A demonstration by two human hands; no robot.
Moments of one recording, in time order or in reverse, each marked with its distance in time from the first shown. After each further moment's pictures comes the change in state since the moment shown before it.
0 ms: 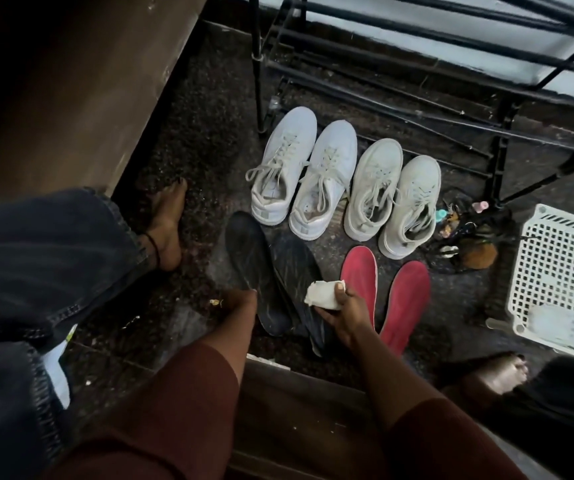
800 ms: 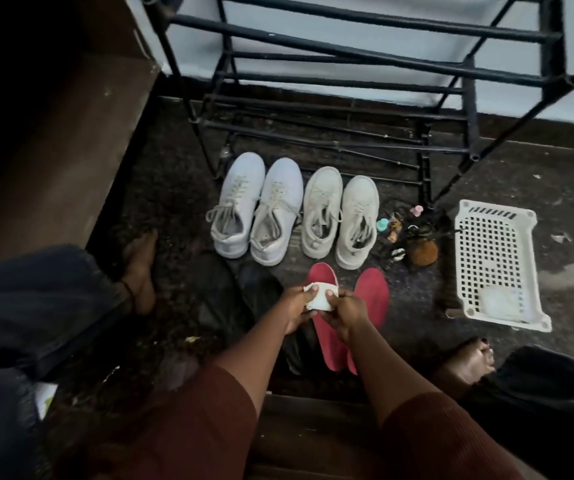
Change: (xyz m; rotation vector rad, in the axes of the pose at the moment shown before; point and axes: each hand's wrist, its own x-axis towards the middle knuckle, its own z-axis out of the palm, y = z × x) left_hand -0.170 0.066 0.052 -0.089 -0.774 0.264; right_hand -0.015 -0.051 -0.047 0.058 0.093 -0.032
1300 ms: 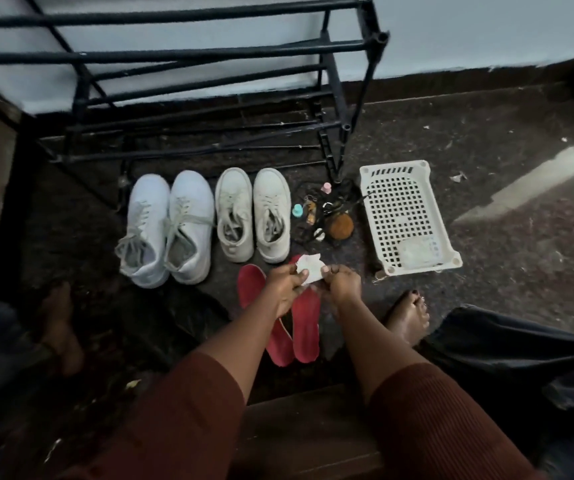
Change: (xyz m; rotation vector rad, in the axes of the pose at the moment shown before) left_hand 0.014 0.014 0.128 0.071 -0.159 0.072; right_hand -0.004 -0.051 -0.109 0.177 0.227 -0.149
